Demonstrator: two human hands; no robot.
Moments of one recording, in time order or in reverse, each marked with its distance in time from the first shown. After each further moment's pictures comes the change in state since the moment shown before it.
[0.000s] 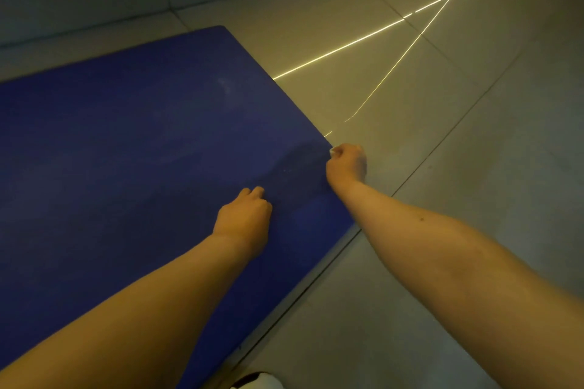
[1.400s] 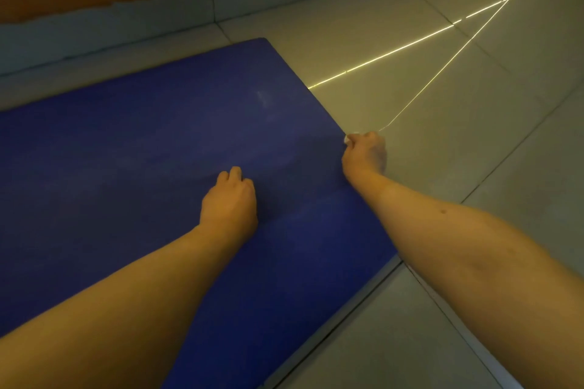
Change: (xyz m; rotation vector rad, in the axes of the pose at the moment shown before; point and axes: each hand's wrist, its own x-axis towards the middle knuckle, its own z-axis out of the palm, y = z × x) left_hand 0.027 -0.075 -0.024 0.001 0.083 -0.309; right_hand 0.048 -0.058 0.033 -0.217 0.023 -0.216
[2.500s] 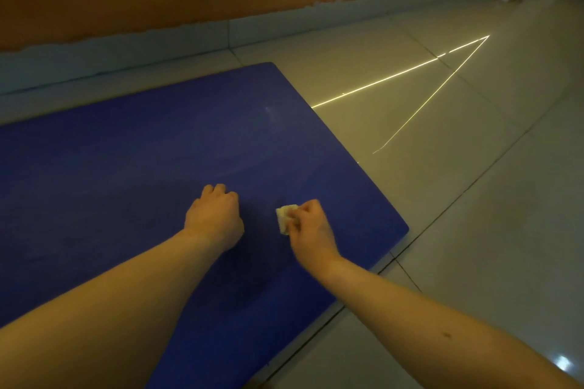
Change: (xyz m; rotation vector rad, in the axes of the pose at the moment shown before) left_hand -0.043 -0.040 -0.007 -0.082 -0.069 -0.025; right_hand -0.189 -0.030 0.008 0.194 -0.219 -0.411
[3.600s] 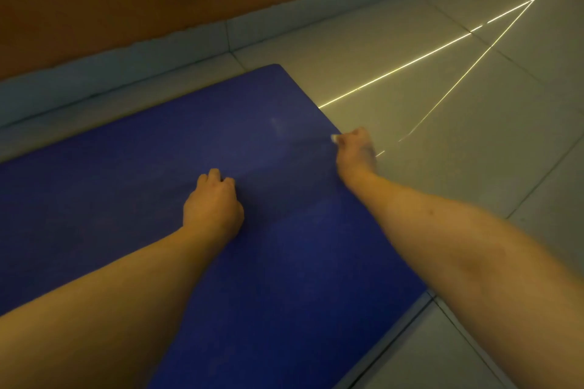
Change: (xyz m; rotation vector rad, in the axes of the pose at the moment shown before) left_hand 0.086 -0.002 -0.030 0.007 0.120 -0.131; right_hand 0.219 0.067 -0.046 -0.084 0.194 0.257
